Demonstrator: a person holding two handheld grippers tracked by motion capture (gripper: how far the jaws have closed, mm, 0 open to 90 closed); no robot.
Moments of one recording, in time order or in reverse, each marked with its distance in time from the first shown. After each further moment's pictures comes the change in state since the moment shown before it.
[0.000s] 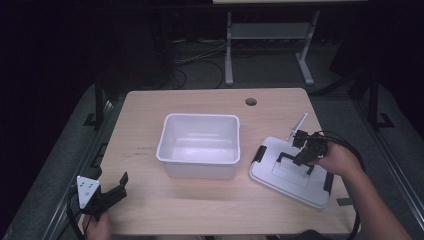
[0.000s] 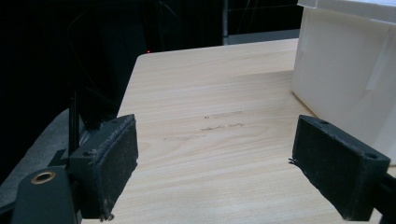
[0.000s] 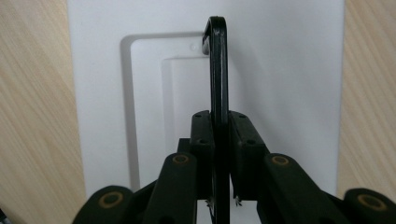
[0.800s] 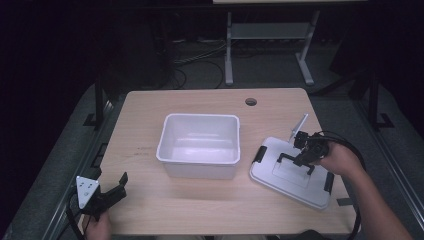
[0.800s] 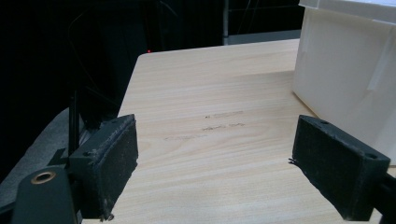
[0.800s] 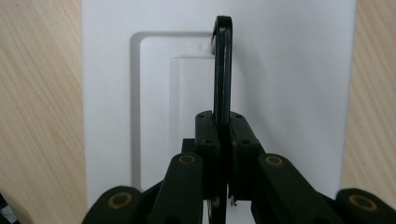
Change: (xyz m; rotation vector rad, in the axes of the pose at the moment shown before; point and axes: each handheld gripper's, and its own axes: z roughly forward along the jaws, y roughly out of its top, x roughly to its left) left arm 0.001 0.000 0.000 0.001 0.003 -0.002; right arm 0.001 -0.002 -0.001 -0.007 0.021 -0.049
